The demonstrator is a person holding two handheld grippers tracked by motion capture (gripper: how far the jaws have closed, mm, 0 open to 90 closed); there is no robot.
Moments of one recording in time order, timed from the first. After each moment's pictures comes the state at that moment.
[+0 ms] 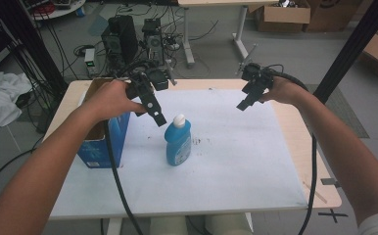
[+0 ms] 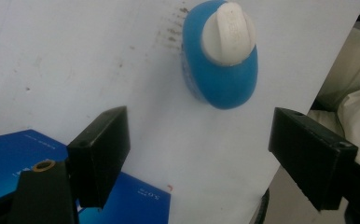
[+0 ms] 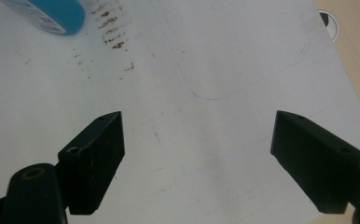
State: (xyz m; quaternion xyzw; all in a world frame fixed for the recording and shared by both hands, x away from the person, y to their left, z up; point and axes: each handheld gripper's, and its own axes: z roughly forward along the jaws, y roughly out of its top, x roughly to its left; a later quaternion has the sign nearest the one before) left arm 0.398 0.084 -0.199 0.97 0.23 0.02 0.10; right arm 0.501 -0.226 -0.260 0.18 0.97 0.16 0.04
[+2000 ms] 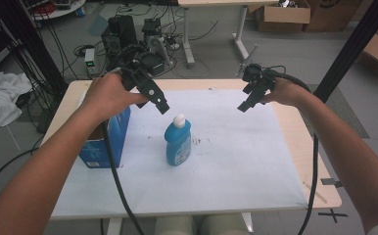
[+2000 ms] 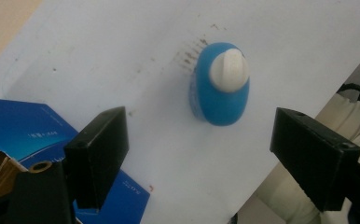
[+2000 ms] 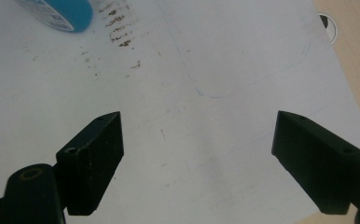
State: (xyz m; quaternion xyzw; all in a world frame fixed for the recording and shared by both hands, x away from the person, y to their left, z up) left arm 0.385 0.088 -0.162 0.92 0.36 0.05 0.14; right arm 0.489 -0.225 -0.253 0.17 0.97 0.16 0.05
